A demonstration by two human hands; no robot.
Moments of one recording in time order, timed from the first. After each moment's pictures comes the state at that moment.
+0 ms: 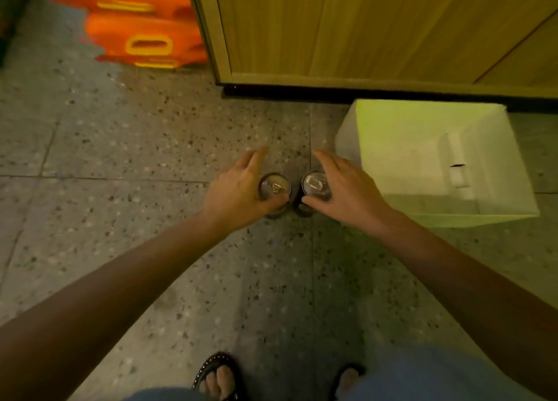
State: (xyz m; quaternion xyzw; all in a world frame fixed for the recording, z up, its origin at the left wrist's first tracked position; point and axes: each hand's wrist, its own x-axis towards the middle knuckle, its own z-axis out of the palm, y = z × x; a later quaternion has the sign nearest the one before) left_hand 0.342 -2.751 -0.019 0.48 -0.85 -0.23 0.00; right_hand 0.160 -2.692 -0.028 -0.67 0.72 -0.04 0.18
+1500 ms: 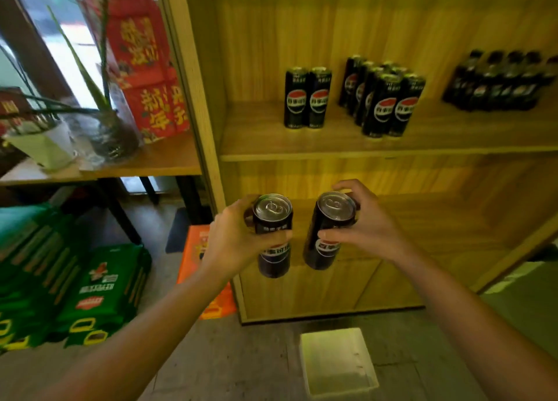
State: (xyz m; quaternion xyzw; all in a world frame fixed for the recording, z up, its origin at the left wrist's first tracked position) left_hand 0.320 -2.802 0.845 0.42 -0.77 -0.36 0.32; right_hand 0.122 -2.717 0.871 -0.53 0.71 -0.39 0.24
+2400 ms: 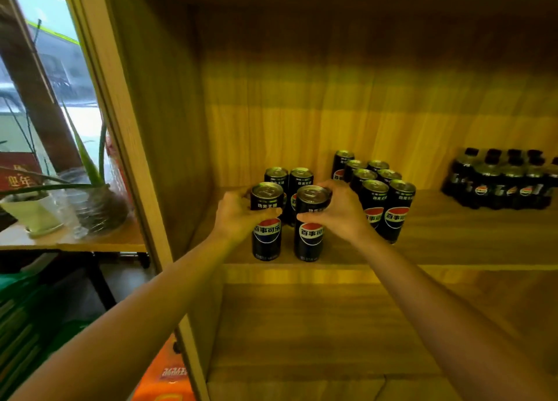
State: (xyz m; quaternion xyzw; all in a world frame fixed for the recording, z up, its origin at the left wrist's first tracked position) left_hand 0.164 -2.972 0.953 0.44 -0.70 -0.39 0.40; right_hand -0.005 -2.907 0.962 -0.57 0.70 -0.43 0.09
